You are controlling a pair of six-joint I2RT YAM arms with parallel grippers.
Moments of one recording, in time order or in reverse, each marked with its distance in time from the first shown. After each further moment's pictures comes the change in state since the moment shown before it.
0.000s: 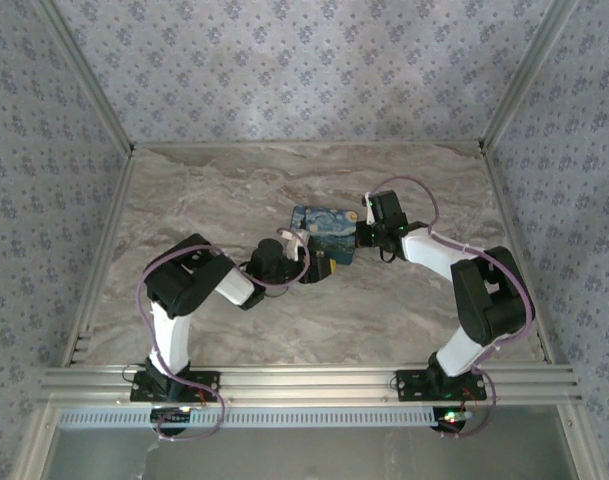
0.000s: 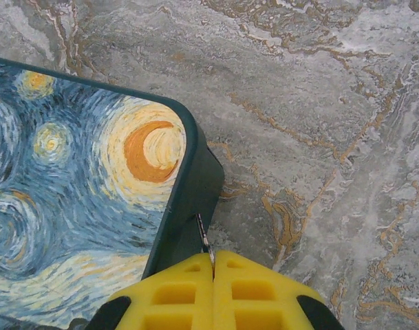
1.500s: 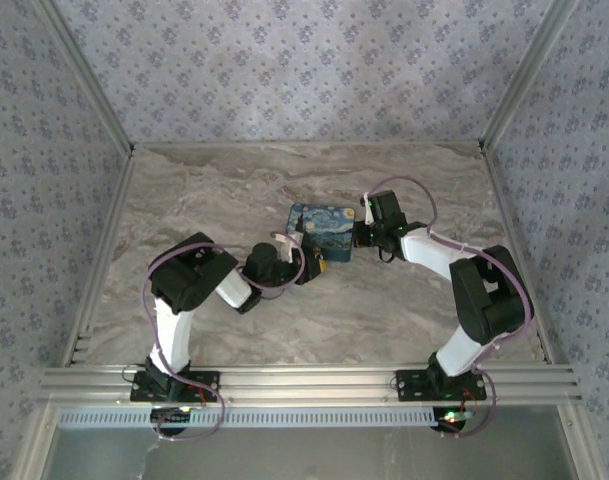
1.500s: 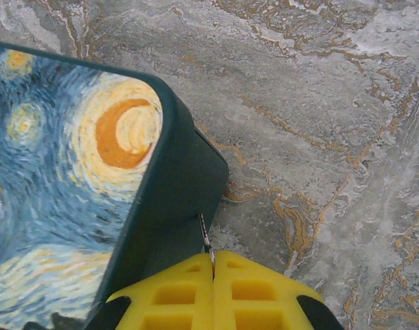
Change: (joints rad) left arm 0.026 0.039 -0.050 0.103 -0.019 -0.030; right arm 0.003 0.007 0.001 0.013 -0.016 0.000
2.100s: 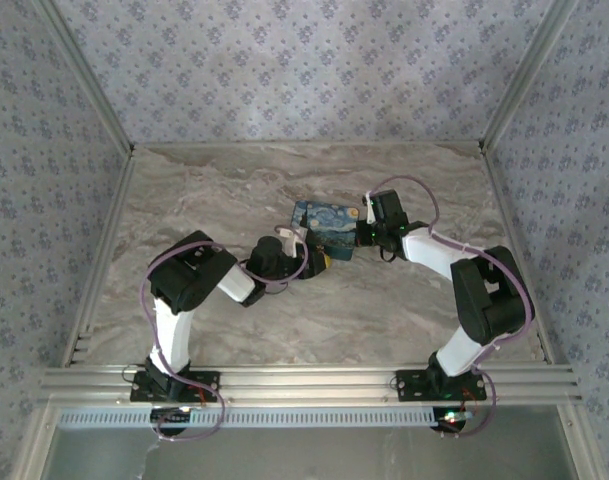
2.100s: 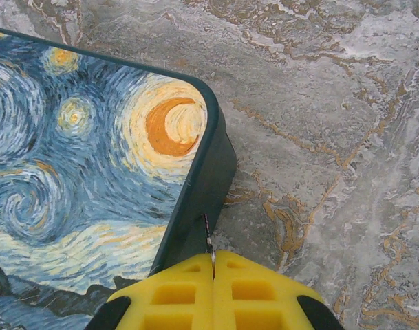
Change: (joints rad) left arm 0.001 -0.002 0.079 -0.120 0.022 -0.031; right arm -0.011 -0.004 0.000 0.000 -0.001 0.000
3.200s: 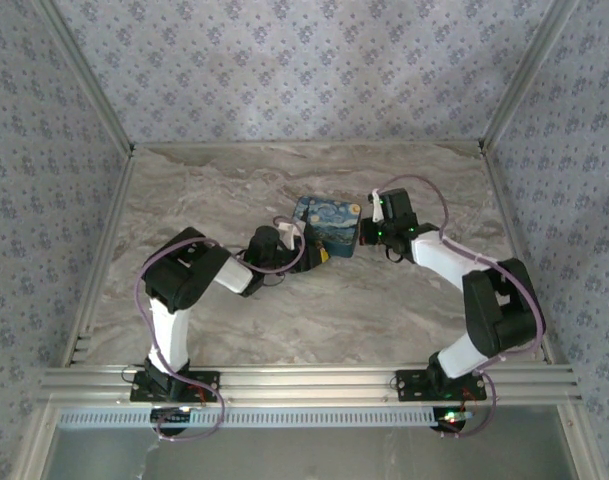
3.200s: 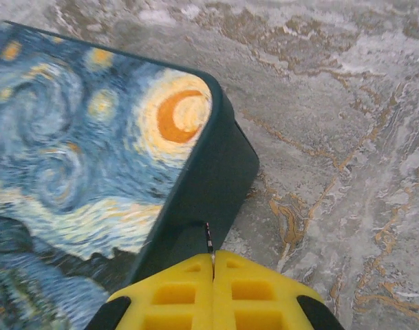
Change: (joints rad) left arm 0.053 -0.025 0.063 -0.138 0.114 -0.041; right arm -0.034 -0.108 -0.037 -0.009 -0.076 0.000
